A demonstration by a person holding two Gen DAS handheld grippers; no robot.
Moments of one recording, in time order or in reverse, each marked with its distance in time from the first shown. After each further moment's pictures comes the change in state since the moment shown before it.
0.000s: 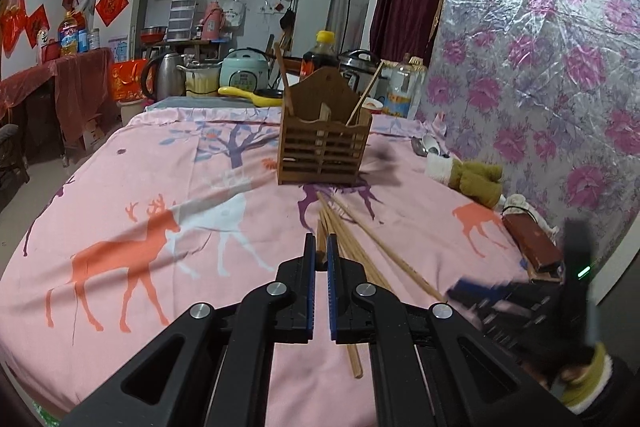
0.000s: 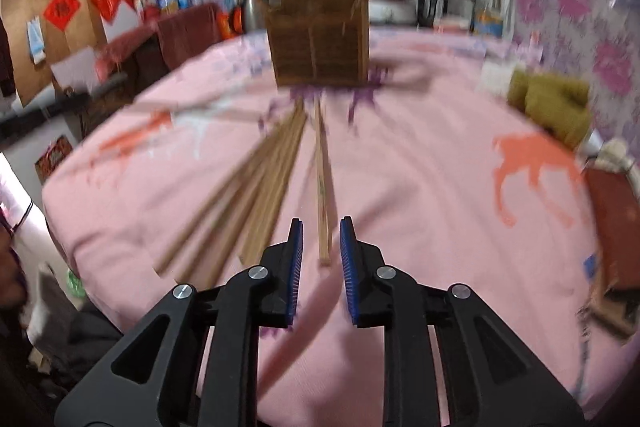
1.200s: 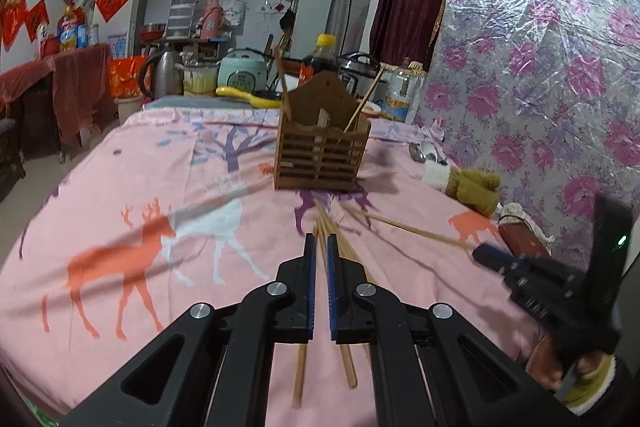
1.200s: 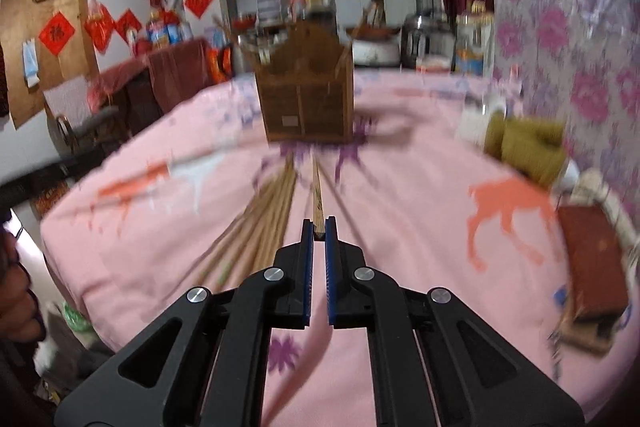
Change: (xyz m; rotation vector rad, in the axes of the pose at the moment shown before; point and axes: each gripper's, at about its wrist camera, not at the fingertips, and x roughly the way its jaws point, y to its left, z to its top) left arm 0.004 0.004 0.015 -0.017 -0.006 -0.024; right arm -0.062 0.004 0.048 0.018 -0.248 -0.047
